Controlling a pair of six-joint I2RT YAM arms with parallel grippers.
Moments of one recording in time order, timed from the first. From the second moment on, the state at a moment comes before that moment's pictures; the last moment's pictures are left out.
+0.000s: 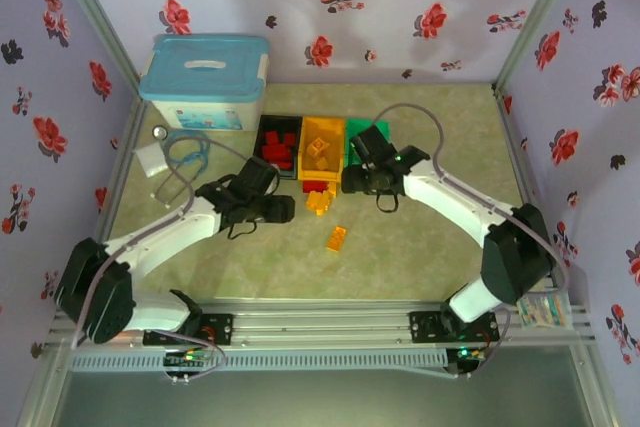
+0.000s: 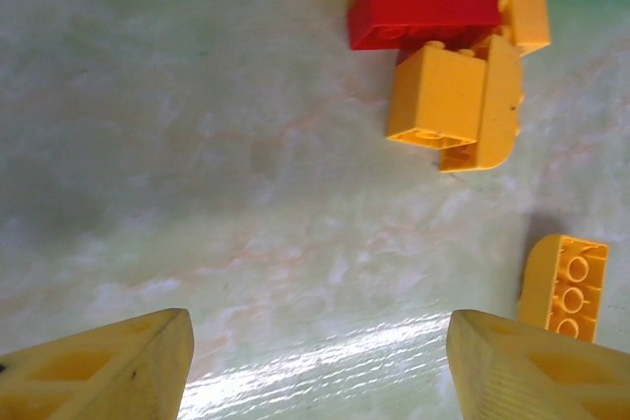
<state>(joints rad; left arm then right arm) -0.72 1.35 0.91 -0.58 -0.04 -0.53 0.64 1.52 1.16 -0.73 0.09 0.58</state>
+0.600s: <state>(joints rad) -0.75 1.78 1.19 -0.55 -0.01 -0.49 0.64 1.30 0.82 -0.59 0.07 0.68</state>
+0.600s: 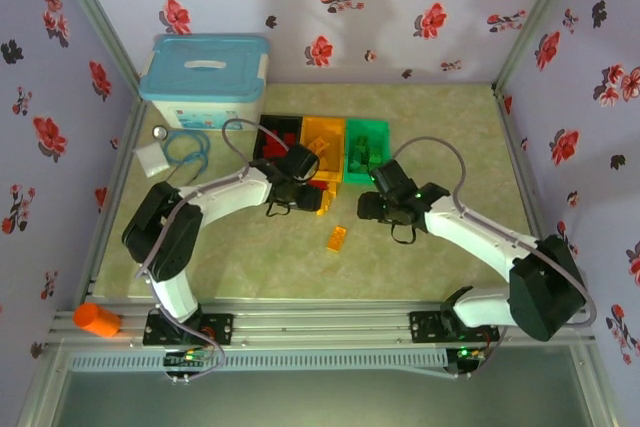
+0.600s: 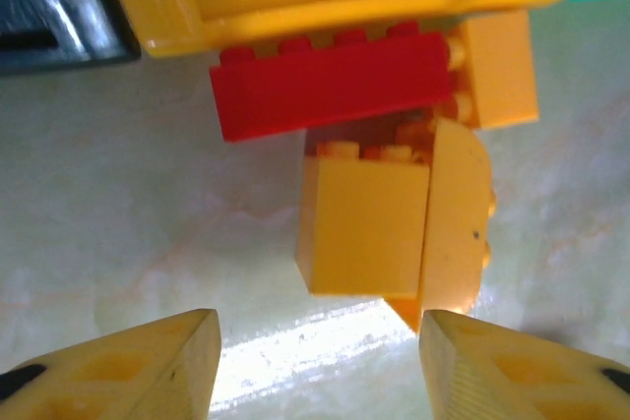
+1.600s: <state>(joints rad) -0.71 1.64 1.00 -0.53 -0.08 -0.56 0.64 1.26 0.76 -0.53 0.05 0.74</state>
